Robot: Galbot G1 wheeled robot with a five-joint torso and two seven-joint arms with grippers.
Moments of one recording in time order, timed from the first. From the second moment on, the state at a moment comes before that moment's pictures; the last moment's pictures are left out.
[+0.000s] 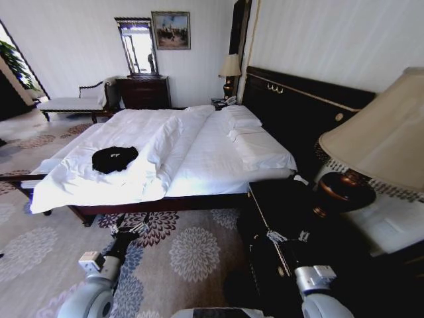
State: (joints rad) left arm 1.79 -1.28 -0.73 -2.32 -0.47 0.18 -0.05; right arm -1.83 1.41 0.73 2.22 0.20 0.03 -0.01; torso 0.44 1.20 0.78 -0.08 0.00
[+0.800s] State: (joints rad) left arm 1.79 -1.29 -0.70 -2.32 -0.45 0.19 -0.06; right arm -1.82 1.42 0.72 2.21 0.18 0.02 0.00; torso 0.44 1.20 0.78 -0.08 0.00
